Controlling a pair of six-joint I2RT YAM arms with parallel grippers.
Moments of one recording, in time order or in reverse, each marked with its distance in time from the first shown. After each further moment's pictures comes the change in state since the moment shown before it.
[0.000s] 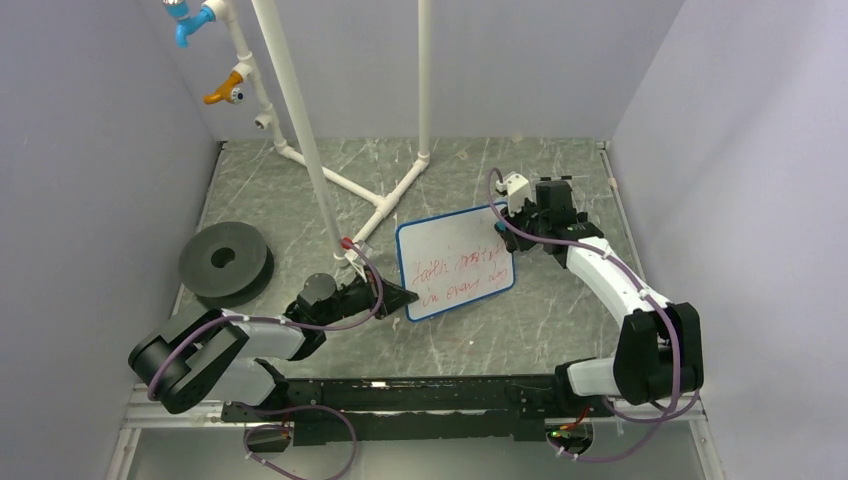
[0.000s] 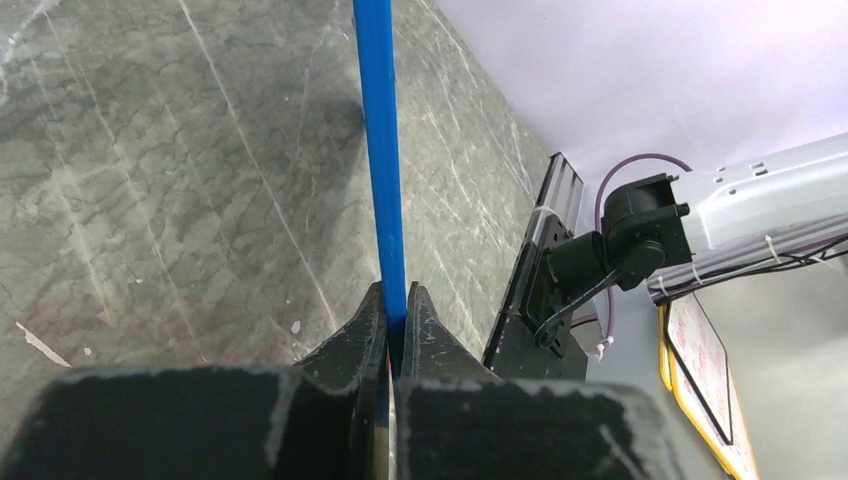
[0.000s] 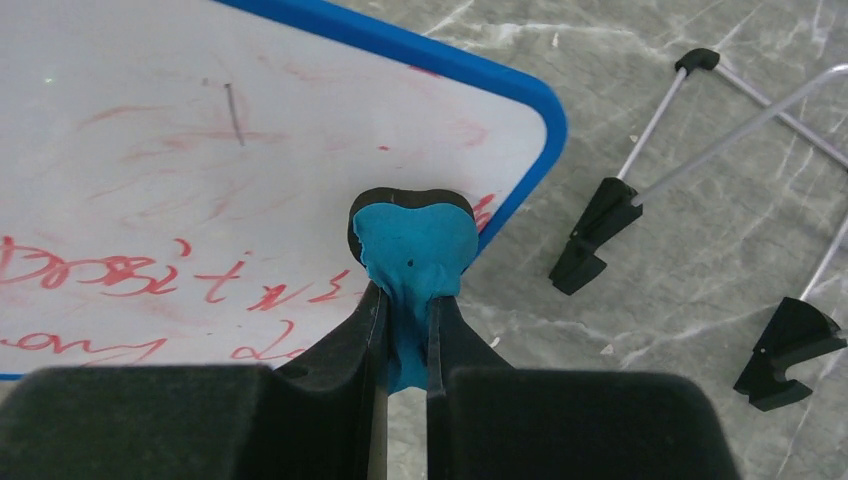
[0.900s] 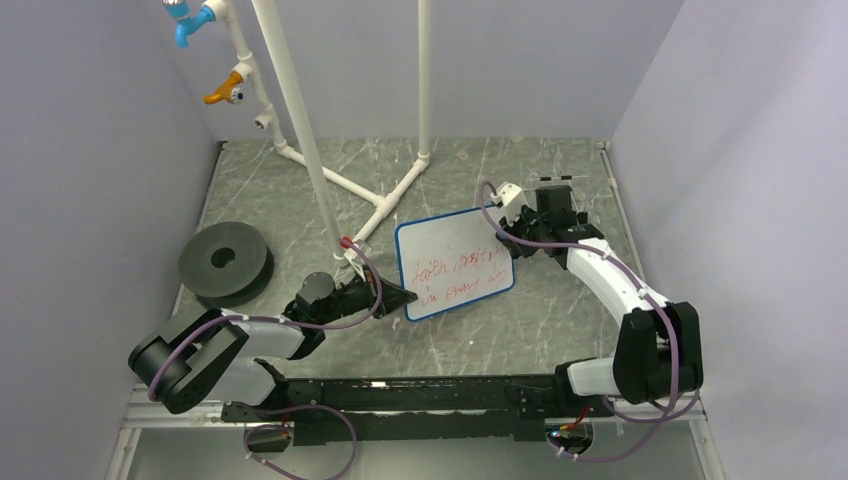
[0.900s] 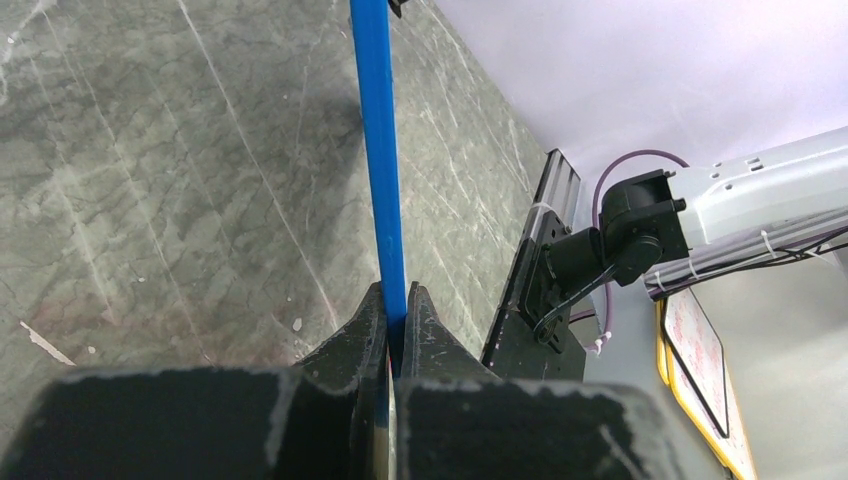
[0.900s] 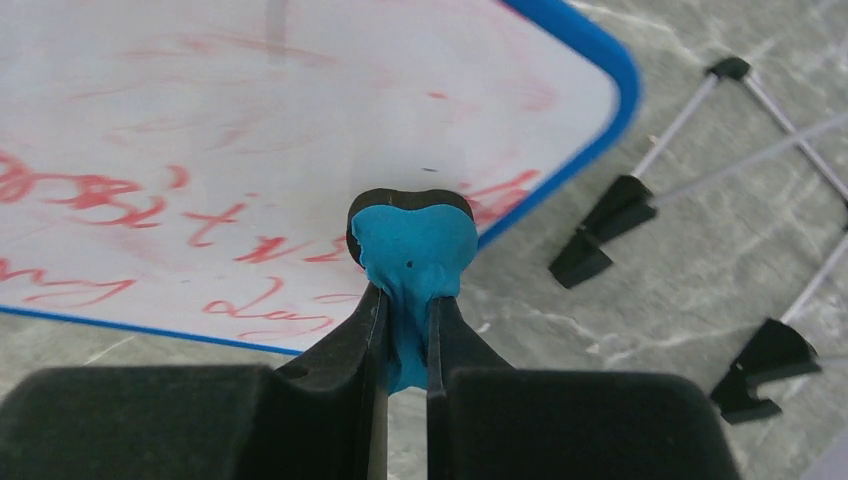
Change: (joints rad) left arm 0.020 0.000 0.000 0.000 0.035 0.001; right arm -0.006 -0.007 -0.026 -0.051 -0.040 -0.174
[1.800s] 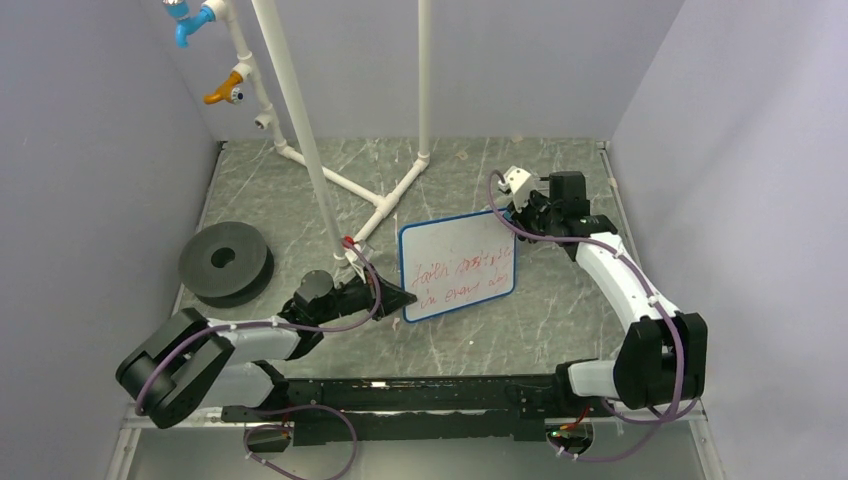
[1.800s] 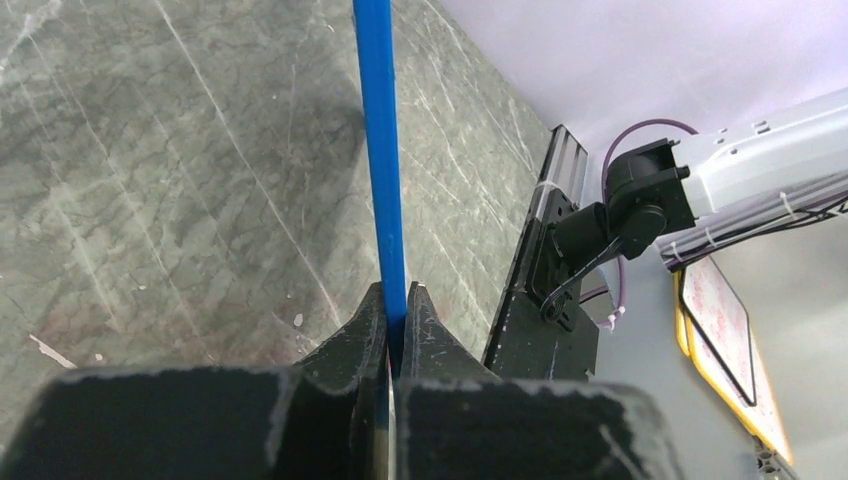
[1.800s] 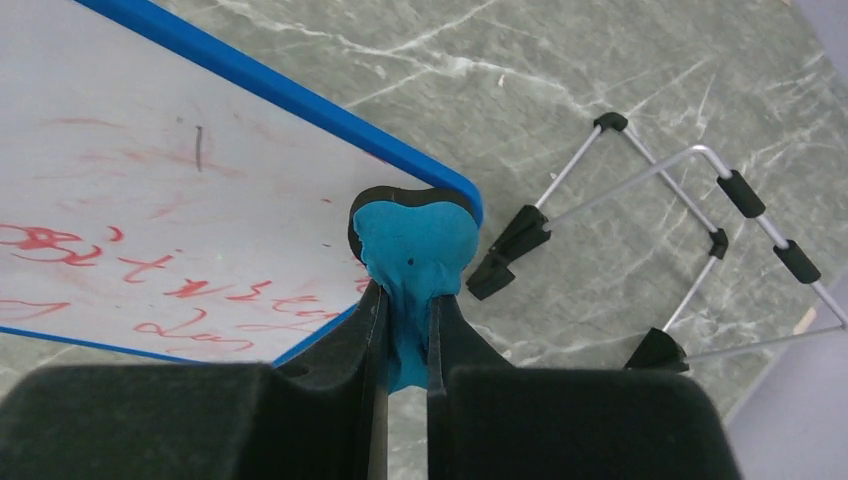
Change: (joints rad) left arm 0.001 -0.060 0.008 -0.077 0.036 0.069; right arm -0.055 -0.015 0.108 -0.037 -0.024 -0.073
